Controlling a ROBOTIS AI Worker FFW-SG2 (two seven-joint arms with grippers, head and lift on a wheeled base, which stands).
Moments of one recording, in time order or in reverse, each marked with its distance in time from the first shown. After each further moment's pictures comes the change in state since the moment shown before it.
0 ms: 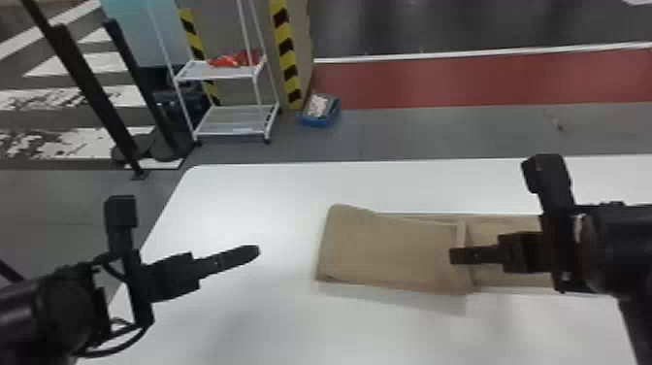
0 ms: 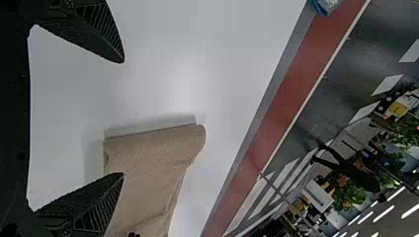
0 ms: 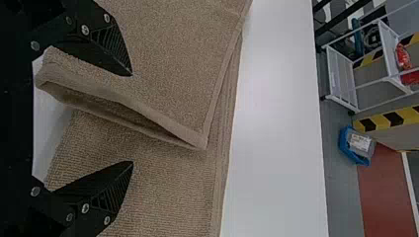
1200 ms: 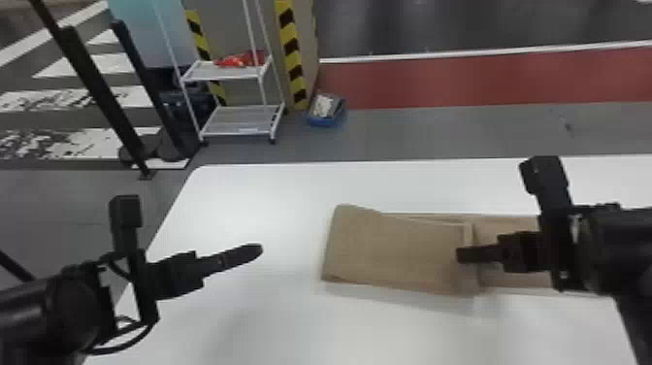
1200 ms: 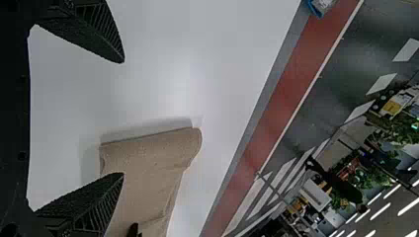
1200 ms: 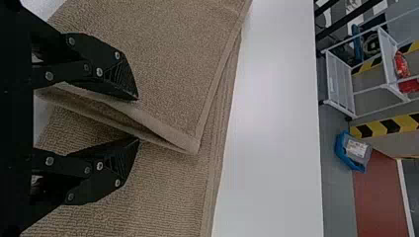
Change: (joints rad) left arm 0.002 0.007 0.004 0.018 0.001 -0.033 -0.006; right arm -0.013 0.000 0.009 0.072 -0.010 -0.083 -0.012
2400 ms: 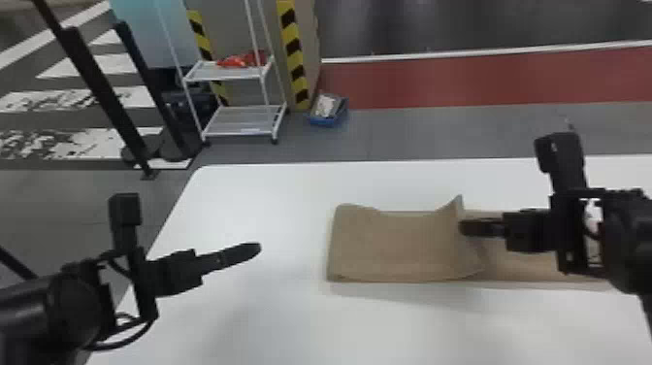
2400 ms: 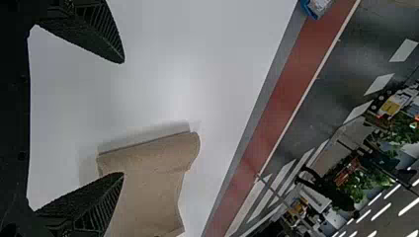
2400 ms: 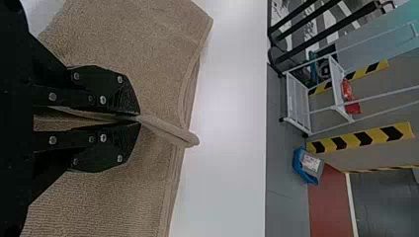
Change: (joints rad) left arm -0.002 0.018 0.000 0.017 0.002 -0.027 0.001; right arm 0.013 0.000 -0.041 -0.077 -0.081 -0.085 0.008
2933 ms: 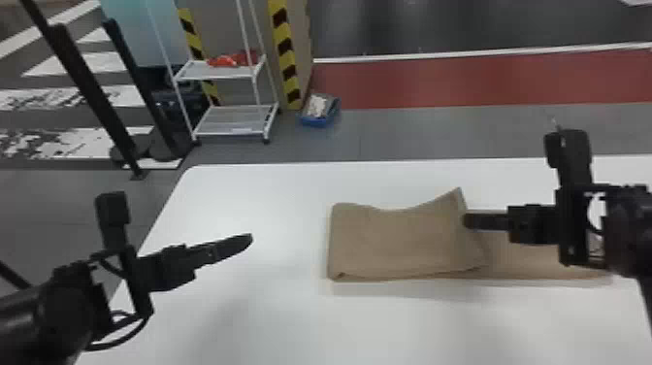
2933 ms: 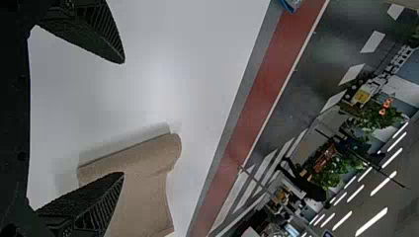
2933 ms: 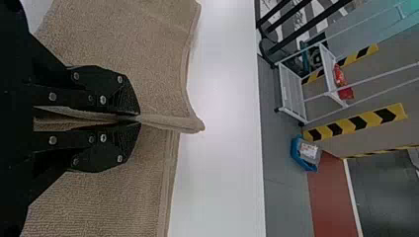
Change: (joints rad) left arm 0.008 -0.004 0.006 0.058 0.060 -0.147 0.017; right arm -0.039 0.000 -0.071 0.057 -0.015 -0.003 0.006
